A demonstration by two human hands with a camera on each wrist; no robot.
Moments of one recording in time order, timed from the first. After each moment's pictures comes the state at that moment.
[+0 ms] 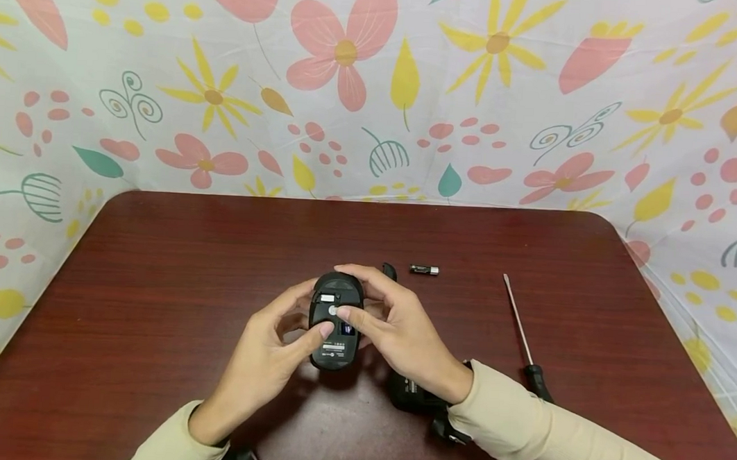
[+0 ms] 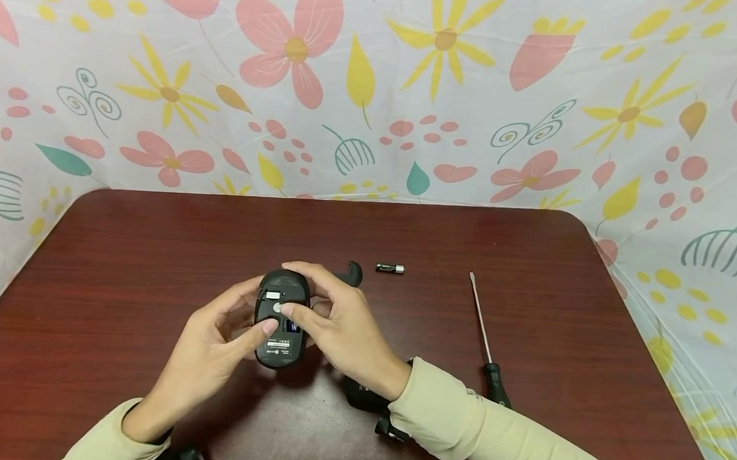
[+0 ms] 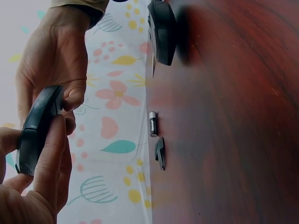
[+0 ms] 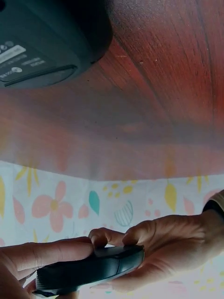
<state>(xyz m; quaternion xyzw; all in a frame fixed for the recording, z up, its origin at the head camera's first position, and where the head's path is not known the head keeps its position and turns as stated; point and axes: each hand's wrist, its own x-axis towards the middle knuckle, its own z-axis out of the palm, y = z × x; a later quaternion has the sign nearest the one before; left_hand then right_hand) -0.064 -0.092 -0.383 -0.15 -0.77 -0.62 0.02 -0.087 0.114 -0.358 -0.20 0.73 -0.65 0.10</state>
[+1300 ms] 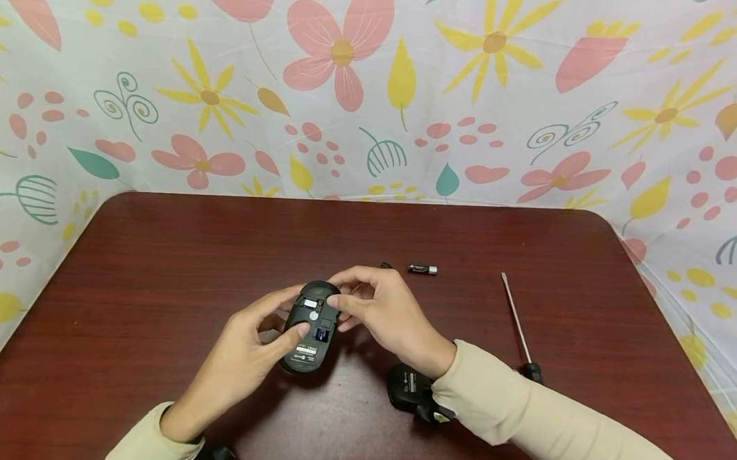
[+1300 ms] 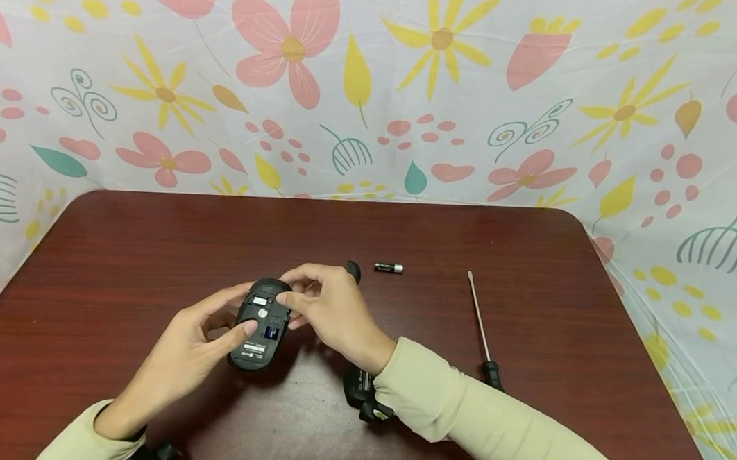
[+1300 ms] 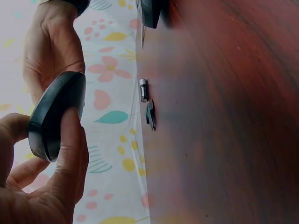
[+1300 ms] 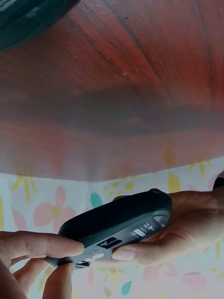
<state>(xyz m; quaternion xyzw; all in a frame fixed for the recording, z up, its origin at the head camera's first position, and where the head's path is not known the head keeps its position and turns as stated) -0.069 -0.118 -0.386 -0.13 -0.83 -0.55 -0.01 -0.111 0.096 -0.356 -0.11 0.75 -0.64 0.15</state>
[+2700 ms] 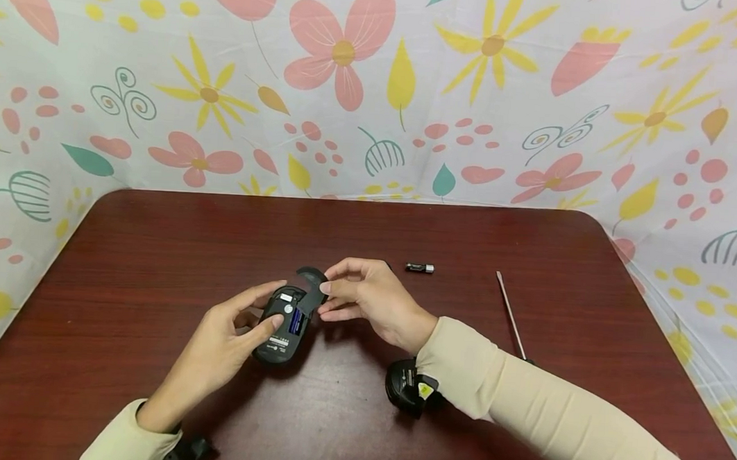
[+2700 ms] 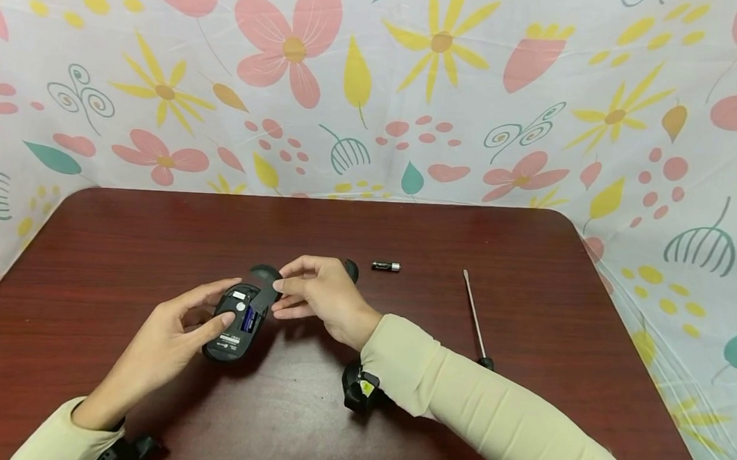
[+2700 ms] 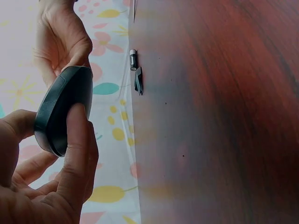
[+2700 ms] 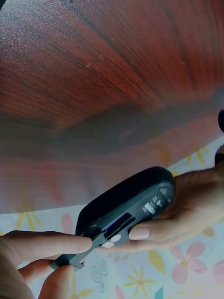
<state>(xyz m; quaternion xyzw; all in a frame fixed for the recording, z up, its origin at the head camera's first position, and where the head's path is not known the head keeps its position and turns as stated) -0.075 -0.150 -0.392 -0.12 -0.85 -0.52 -0.02 -0.133 0.085 -0.367 0.00 0.64 -0.73 0.26</state>
